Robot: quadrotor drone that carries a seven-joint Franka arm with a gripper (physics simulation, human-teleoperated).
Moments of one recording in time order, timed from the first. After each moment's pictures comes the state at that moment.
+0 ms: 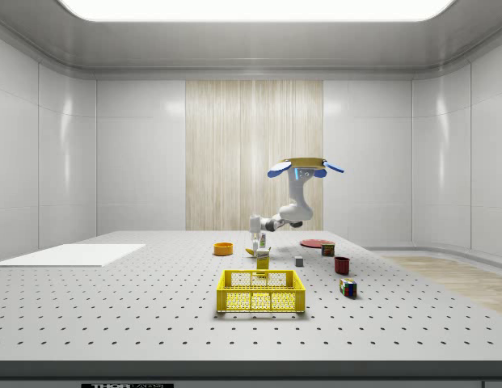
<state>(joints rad) -1.16 -1.49 1.20 -2.83 -1.94 1.61 1.66</state>
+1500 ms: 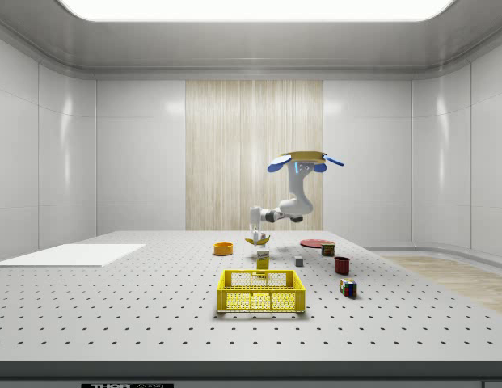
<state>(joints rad) -1.14 -1.48 1.30 -2.86 -1.86 1.55 1.62</state>
